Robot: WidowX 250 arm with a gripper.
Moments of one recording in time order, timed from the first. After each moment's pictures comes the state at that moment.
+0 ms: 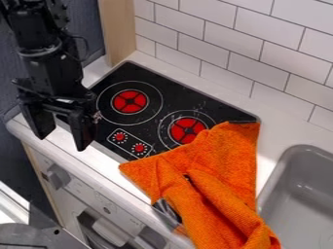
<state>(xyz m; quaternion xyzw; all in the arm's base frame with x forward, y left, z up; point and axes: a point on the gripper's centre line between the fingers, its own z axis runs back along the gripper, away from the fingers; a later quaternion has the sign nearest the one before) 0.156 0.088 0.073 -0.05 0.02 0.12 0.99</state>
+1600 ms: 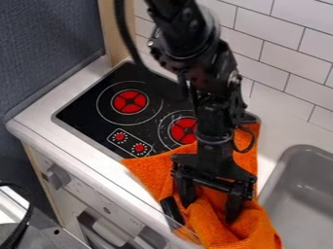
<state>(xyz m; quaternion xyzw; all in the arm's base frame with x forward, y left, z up) 0.226 -0.059 -0.021 -0.07 0.05 0.08 0.99</state>
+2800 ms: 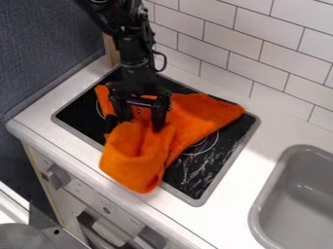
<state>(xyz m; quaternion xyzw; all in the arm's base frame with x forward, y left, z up) 0.279 0.122 -0.029 -0.02 0.02 0.15 0.99</state>
